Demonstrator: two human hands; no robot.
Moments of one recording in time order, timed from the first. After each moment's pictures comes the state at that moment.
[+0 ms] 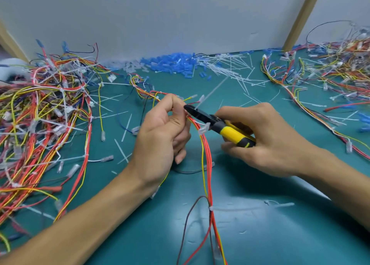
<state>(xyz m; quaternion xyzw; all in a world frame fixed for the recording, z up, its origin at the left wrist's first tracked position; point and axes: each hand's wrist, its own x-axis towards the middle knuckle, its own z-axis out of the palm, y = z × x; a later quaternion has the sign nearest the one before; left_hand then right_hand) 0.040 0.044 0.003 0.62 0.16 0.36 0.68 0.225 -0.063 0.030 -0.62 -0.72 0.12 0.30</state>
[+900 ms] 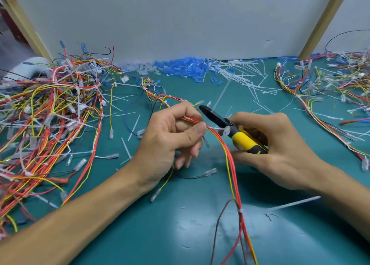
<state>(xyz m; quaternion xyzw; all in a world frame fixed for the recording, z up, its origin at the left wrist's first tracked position) 0.038 0.047 0.008 0.65 0.16 0.34 0.66 0.233 -0.068 0.024 -0.62 -0.67 0.15 0.37</state>
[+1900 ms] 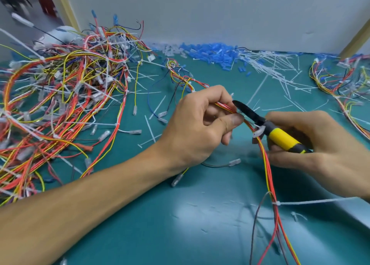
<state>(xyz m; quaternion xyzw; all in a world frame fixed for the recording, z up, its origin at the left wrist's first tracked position) 0.041 0.039 0.006 0.73 0.21 0.37 0.54 0.234 -0.077 0.044 -0.63 -0.67 0.28 0.28</state>
